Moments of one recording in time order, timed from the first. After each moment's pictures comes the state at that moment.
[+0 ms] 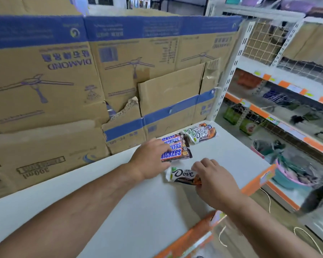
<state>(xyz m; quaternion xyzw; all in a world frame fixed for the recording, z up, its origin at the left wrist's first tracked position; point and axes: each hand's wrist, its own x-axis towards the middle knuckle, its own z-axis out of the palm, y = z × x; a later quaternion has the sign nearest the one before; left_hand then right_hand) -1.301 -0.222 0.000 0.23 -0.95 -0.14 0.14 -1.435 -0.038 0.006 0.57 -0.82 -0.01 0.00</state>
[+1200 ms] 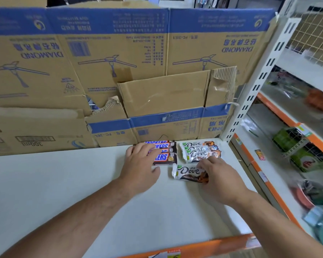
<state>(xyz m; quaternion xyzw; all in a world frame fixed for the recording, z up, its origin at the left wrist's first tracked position) -1.371 -0.183 -0.038 0.47 -0.86 -0.03 0.21 -1.613 -0.088 -0.006 0.70 -0.71 0.07 -0.04</state>
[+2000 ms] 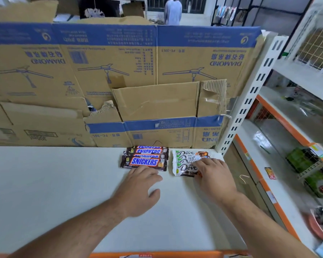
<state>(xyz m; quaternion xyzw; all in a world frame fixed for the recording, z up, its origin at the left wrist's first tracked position) -1.395 -0.130 -0.049 0.44 -0.87 -0.07 0.20 -1.658 -0.120 -0.024 0.73 -0.68 0.08 0.07</state>
